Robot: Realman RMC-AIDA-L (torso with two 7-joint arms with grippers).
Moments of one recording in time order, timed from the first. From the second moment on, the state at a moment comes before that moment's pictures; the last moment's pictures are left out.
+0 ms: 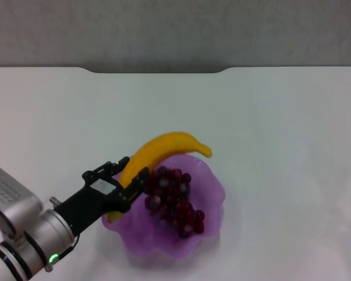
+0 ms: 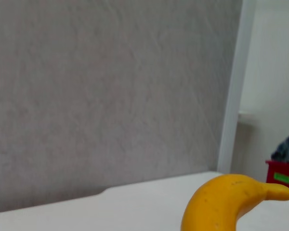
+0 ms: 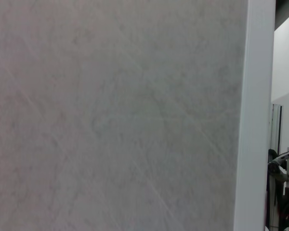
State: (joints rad) left arm -0.41 -2.03 -0.81 -0.30 2.87 1.05 -0.49; right arm 0.20 2.00 -1.06 -0.23 -0.39 -1.32 0.25
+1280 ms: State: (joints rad) left arm -0.42 -2.04 -0.76 -0.35 2.87 0.94 -0.37; right arm 0.20 2.00 -1.07 -0.23 -0.40 -1.32 0.25
